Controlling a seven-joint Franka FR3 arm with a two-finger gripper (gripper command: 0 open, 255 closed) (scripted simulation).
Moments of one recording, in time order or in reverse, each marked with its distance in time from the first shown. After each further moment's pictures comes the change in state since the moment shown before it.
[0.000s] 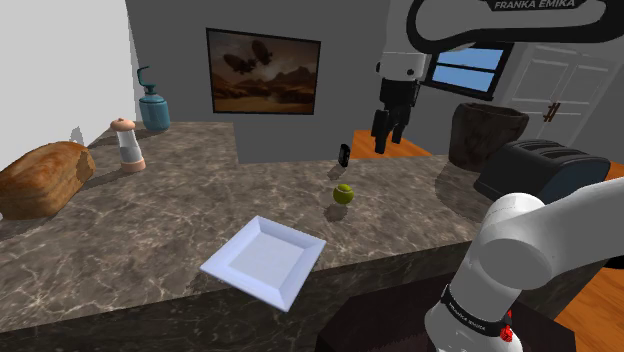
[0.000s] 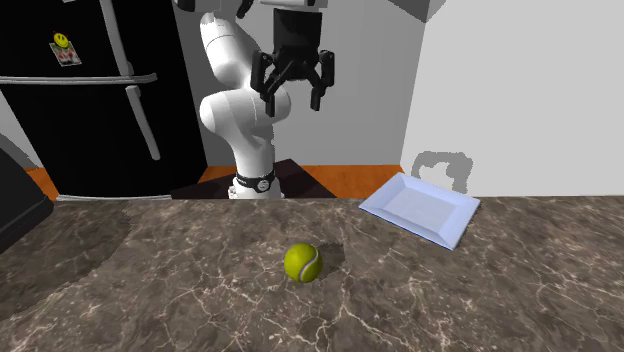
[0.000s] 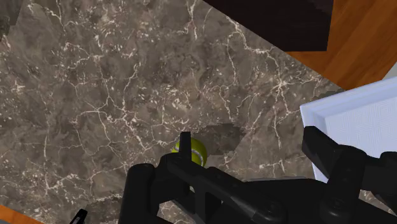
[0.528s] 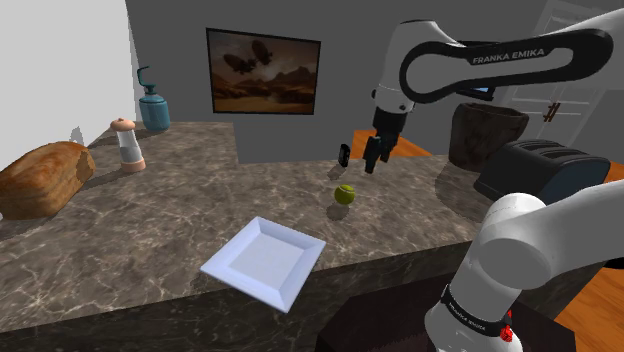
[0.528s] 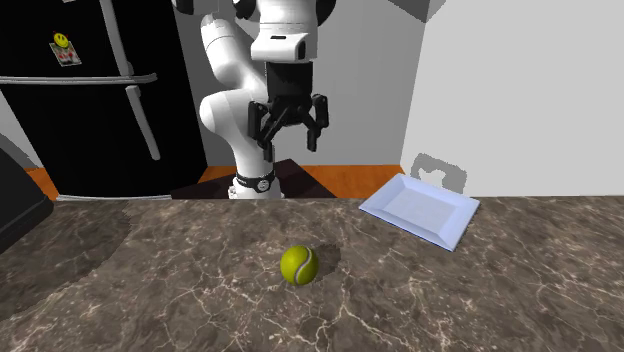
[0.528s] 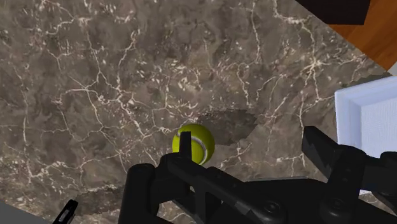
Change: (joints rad) arm -0.009 -0.022 -0.057 -0.218 -0.040 0.310 -0.060
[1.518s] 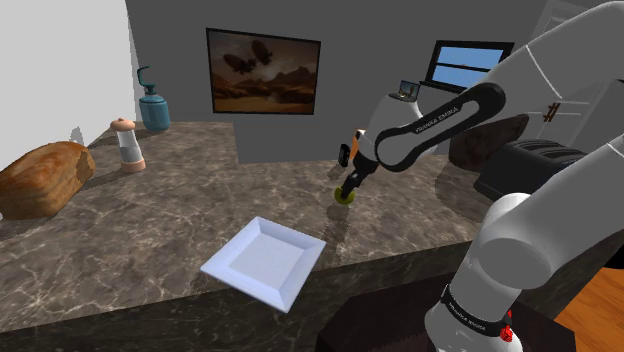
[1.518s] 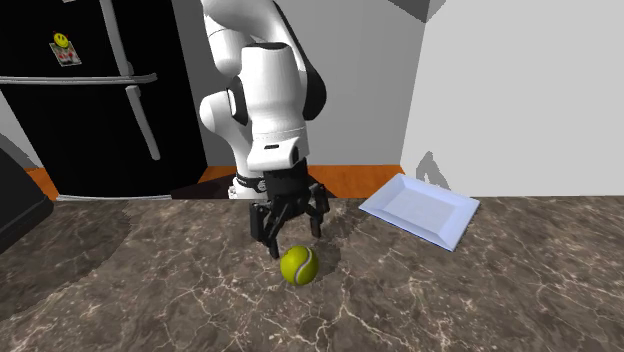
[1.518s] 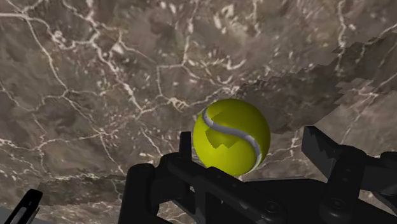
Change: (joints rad) arm 0.001 0.337 -0.160 -0.223 -0.054 0.798 -0.140
